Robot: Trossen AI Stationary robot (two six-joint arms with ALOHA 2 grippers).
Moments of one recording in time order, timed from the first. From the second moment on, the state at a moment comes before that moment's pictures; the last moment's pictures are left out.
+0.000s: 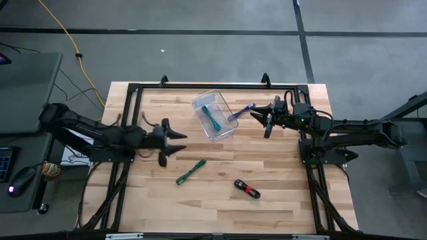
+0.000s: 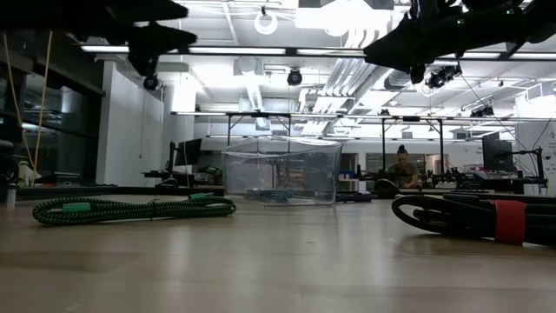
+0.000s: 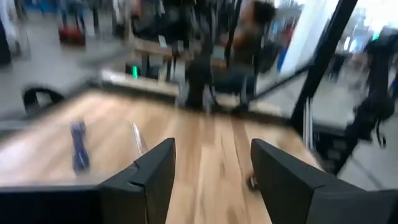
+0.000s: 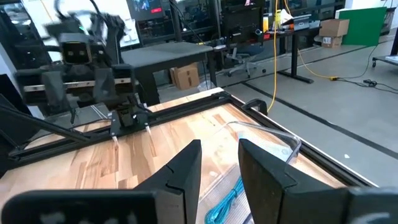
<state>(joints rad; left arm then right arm) -0.12 0.87 0.35 0.41 -0.28 -0.21 -0.22 0.82 0.43 0.32 0.10 0.16</state>
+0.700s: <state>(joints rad) -0.29 1.35 0.73 -0.26 -0.23 -0.91 -0.22 0.82 0.43 0.31 0.10 0.17</state>
